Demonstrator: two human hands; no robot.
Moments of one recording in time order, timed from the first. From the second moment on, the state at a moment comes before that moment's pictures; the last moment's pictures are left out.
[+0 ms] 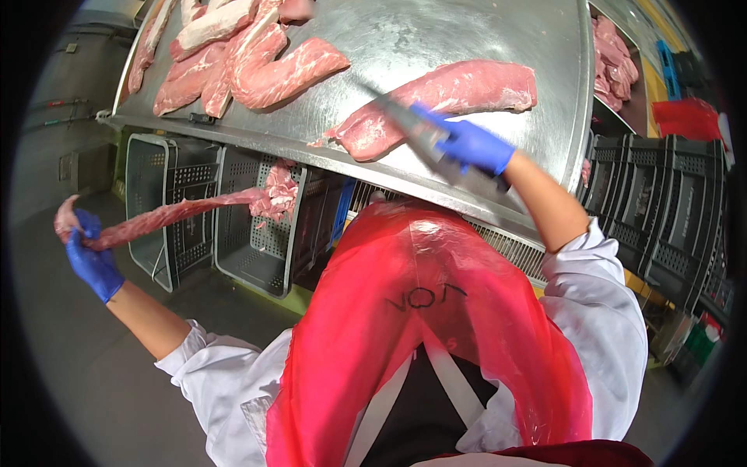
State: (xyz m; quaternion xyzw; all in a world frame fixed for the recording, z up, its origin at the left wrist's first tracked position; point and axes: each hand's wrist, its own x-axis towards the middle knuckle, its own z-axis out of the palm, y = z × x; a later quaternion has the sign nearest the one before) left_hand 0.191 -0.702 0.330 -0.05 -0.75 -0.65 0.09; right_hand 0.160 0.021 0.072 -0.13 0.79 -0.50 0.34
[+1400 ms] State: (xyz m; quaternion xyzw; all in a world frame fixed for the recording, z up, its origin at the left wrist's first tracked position) left_hand 0.168 -0.245 -0.053 -0.03 -0.86 -0.50 0.10; right_hand 0.041 0.073 0.050 -0.06 0.88 -0.34 0.34
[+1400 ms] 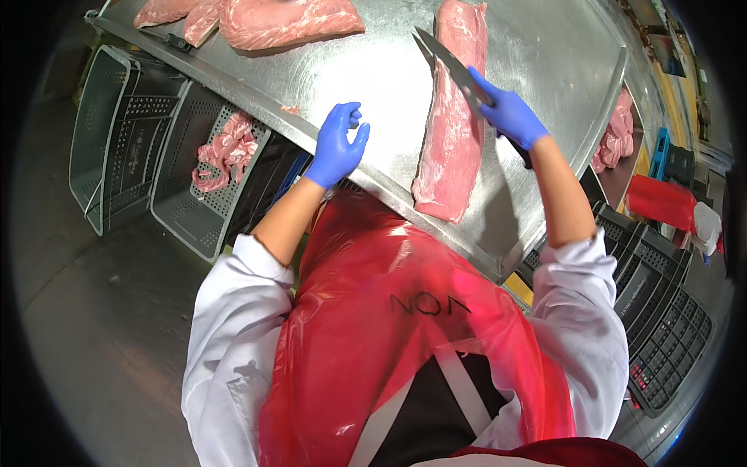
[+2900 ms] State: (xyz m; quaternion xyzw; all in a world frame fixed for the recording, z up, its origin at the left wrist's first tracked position) left_hand 0.038 -0.118 -0.026 -0.04 -0.69 -0.71 -0.14; right_hand 0.147 0.051 0.037 0.03 0.88 -0.35 0.33
